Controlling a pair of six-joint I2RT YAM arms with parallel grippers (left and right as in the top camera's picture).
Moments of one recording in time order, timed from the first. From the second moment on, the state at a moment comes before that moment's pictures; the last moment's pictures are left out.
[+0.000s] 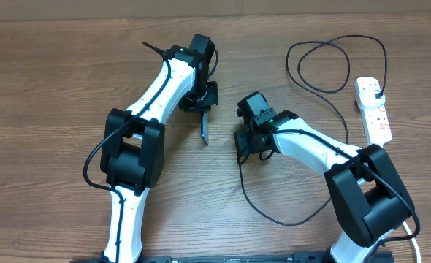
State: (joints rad) left arm -0.37 2.29 1.90 -1.08 0.15 -0.42; right arm 0.53 1.86 1.09 -0.52 -0.07 0.28
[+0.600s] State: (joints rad) left arm -0.37 2.29 1.90 -1.08 0.16 -0.42; right arm 0.55 1.90 1.15 -0.63 0.09 0.35
